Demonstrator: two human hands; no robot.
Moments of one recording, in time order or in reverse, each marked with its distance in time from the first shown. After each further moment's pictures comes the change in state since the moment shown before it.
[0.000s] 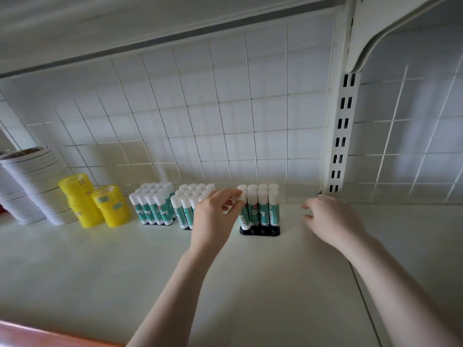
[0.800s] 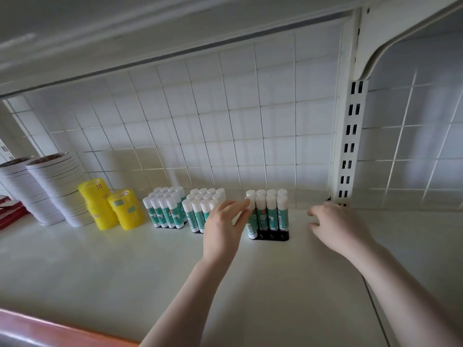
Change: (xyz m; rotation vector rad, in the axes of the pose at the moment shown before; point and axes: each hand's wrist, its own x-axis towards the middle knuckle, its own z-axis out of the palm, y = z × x) left_hand -0.015 -0.013 0.010 0.020 0.051 0.000; right_hand -0.001 -0.002 0.006 0.015 -0.013 -0.016
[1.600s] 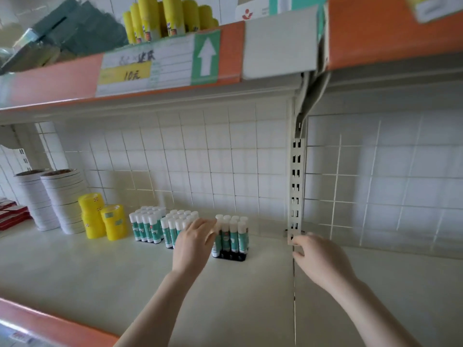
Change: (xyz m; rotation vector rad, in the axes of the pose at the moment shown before) left_hand -0.005 0.035 -0.005 0.373 0.018 0.080; right_hand -0.043 0.059 -0.040 0.096 0.127 -0.102
